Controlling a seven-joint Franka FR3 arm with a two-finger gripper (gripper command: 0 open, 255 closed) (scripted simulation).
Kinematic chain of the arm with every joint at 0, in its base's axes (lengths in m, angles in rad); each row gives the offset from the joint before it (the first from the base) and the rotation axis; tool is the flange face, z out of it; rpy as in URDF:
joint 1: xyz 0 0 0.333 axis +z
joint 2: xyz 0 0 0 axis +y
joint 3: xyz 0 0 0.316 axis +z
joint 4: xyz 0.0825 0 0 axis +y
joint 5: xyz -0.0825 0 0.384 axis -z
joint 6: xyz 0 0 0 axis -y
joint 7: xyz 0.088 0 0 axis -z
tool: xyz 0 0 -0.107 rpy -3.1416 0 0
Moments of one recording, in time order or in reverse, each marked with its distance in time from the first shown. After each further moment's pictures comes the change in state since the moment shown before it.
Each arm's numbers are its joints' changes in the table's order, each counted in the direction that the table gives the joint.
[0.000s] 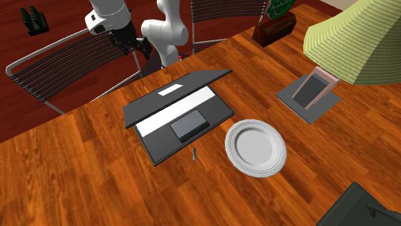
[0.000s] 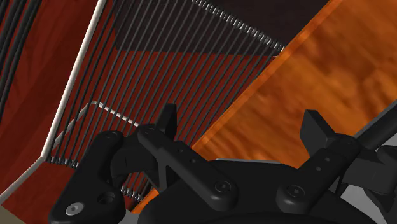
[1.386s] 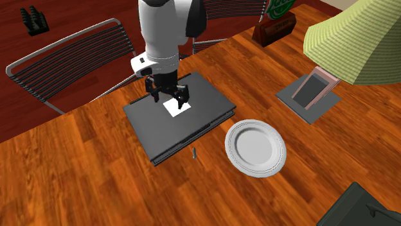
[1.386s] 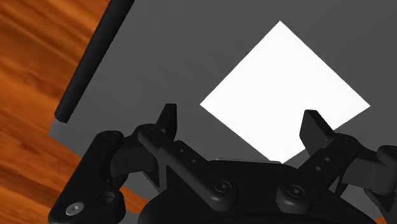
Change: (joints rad) arm 0.052 0.343 0.340 -0.077 -0.056 0.611 0.384
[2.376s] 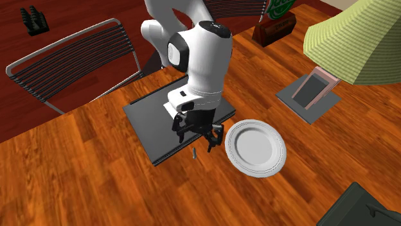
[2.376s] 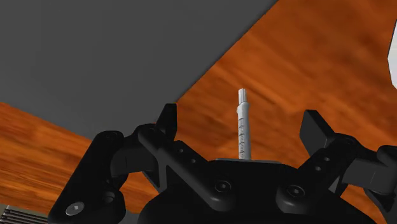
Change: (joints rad) arm -0.013 0.465 0.222 -0.387 0.469 0.203 0.480
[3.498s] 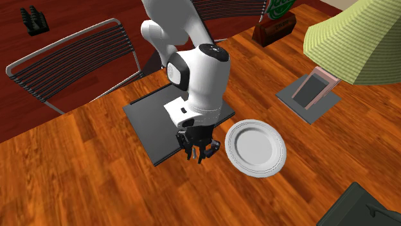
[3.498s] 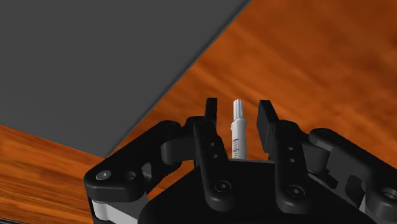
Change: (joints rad) arm 0.016 0.108 -0.017 -0.026 0.109 0.059 0.072
